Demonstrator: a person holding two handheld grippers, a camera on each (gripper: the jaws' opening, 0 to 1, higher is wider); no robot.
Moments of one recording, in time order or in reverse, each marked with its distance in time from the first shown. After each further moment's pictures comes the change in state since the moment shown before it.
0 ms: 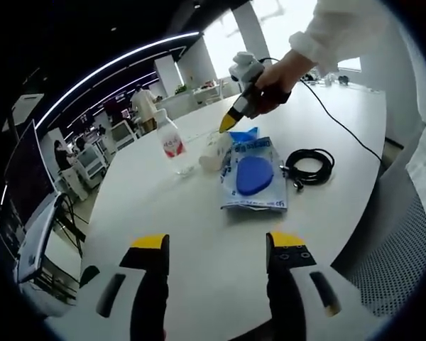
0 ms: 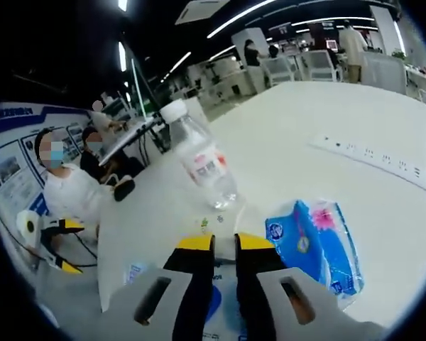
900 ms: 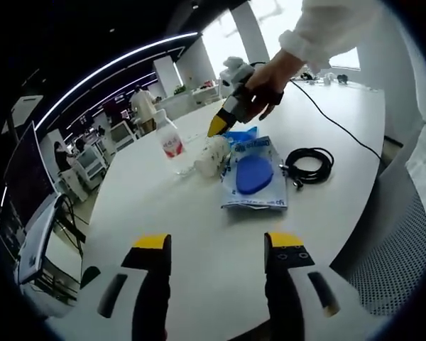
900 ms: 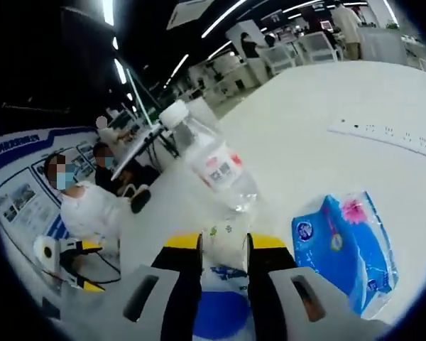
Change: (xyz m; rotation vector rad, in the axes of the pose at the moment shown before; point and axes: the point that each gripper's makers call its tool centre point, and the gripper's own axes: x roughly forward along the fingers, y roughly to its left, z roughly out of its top) left arm -0.003 0.001 -0.001 0.004 0.006 -0.005; right arm 0.030 0.025 -0.009 0.139 0.065 0.152
